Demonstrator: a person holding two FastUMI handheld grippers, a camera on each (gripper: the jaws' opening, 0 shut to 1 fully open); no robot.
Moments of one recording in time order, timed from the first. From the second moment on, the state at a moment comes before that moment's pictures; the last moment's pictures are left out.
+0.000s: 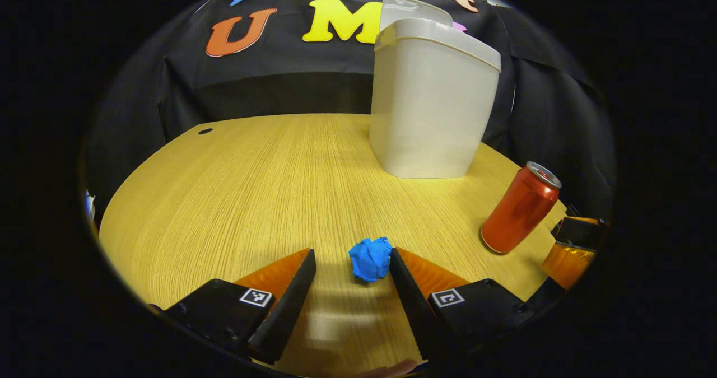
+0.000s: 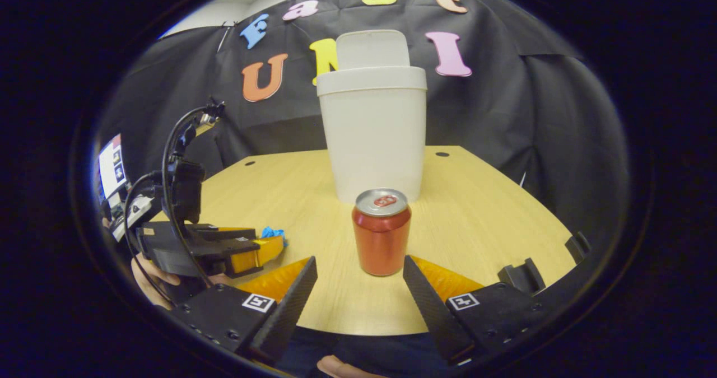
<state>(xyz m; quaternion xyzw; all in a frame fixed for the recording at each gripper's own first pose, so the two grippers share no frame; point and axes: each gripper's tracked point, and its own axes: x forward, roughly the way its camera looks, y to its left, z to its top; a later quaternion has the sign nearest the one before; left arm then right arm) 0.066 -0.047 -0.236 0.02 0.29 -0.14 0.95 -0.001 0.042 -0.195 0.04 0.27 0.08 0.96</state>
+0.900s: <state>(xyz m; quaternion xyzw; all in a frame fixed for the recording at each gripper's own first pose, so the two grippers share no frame) 0.077 -0.035 -0.232 -0.08 0.28 -0.14 0.95 0.051 0.044 -0.197 0.01 0.26 0.08 0.96</state>
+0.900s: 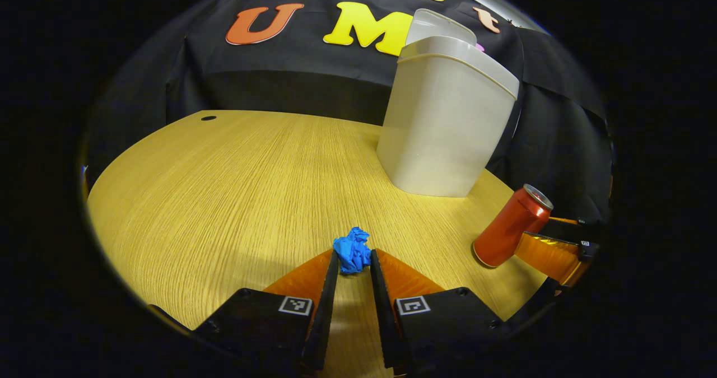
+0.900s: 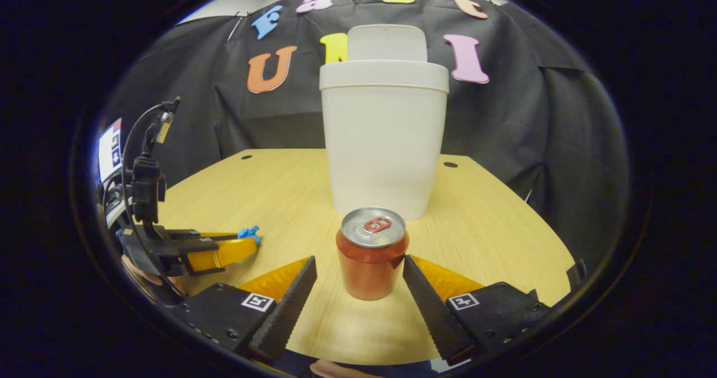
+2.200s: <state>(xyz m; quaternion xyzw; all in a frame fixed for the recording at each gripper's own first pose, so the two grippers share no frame) 0.057 -0.036 -0.131 -0.02 0.16 -0.09 0.98 0.041 0.026 -0.123 -0.02 0.09 0.08 0.99</state>
